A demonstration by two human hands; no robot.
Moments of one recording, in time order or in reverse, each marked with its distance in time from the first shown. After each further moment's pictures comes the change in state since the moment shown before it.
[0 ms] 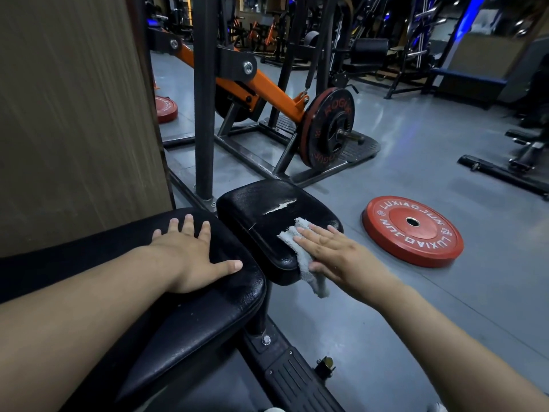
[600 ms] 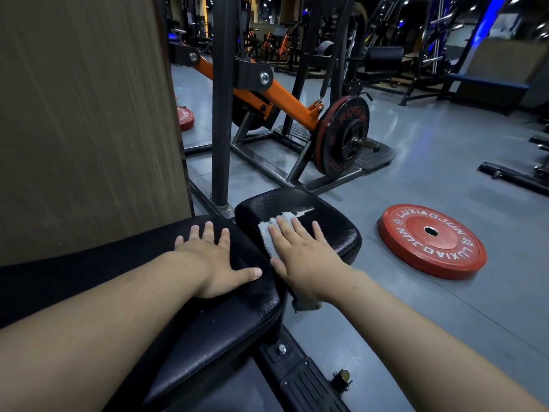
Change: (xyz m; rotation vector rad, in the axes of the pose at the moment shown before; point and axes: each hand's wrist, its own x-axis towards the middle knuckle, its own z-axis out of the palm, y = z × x) left_hand -0.002 0.003 -0.004 -0.018 -0.025 -0.028; right_hand 0.083 -0.080 0.003 -0.183 -0.372 0.275
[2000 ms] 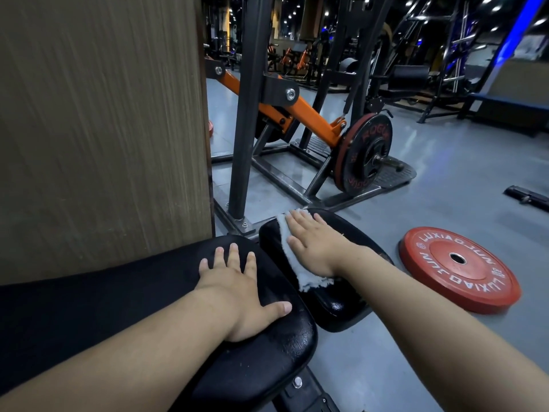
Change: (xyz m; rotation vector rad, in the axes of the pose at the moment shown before) left_hand 0.000 -0.002 0.003 0.017 0.024 0.034; right_hand 0.094 0.027 -0.017 0.113 -0.023 -0.063
